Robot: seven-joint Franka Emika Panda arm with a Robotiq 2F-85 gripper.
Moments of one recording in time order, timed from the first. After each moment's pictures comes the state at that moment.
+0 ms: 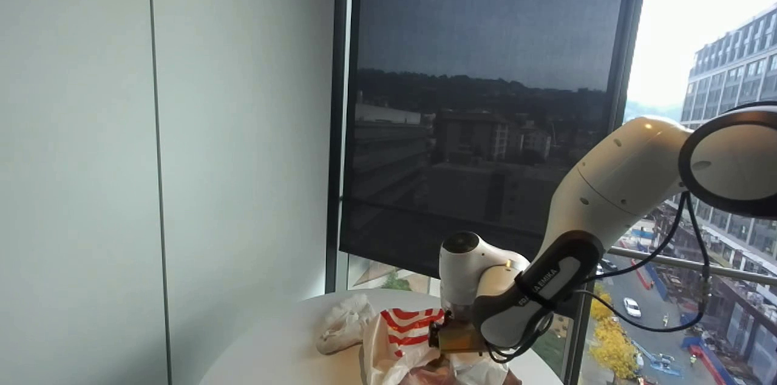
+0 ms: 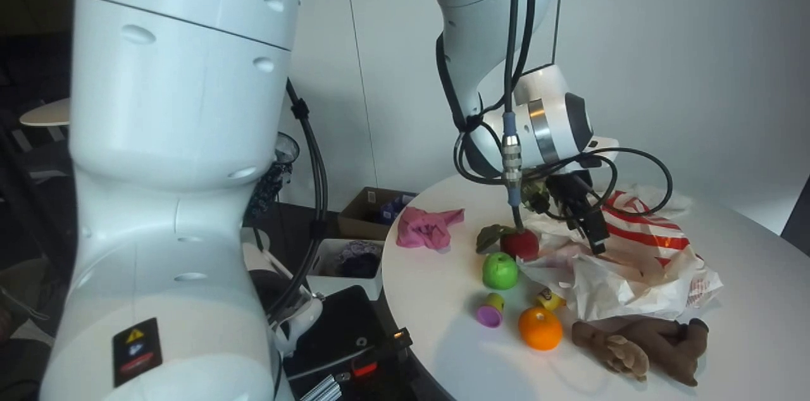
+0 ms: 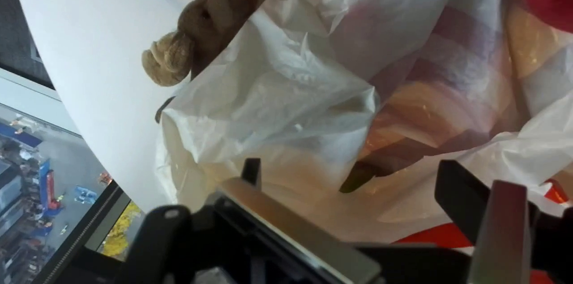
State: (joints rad) arm 0.21 0.40 0.04 -2.12 -0.71 2.61 1.19
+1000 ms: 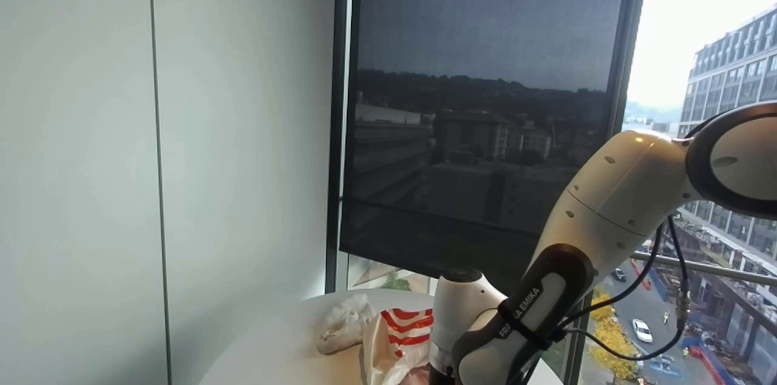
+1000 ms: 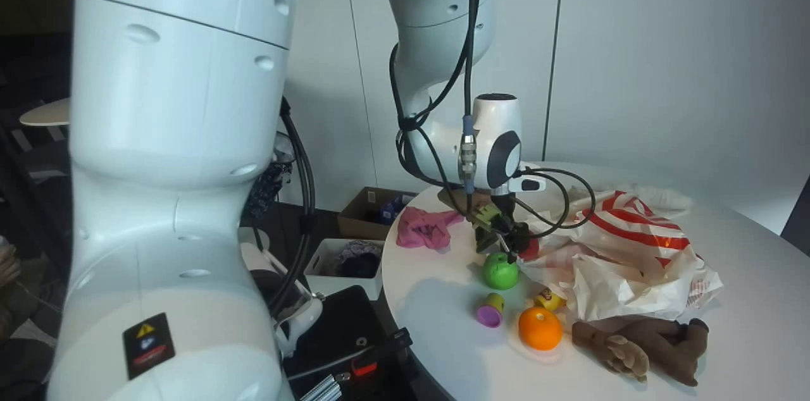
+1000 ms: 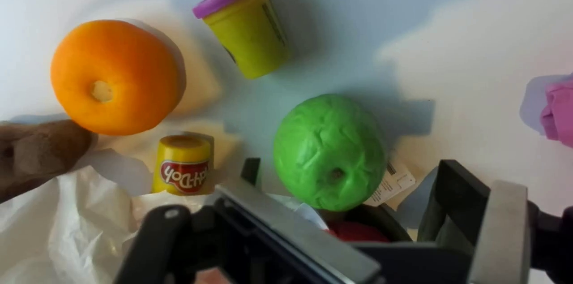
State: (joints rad) arm 0.26 0.40 0.17 -2.32 -0.24 2.75 0.43
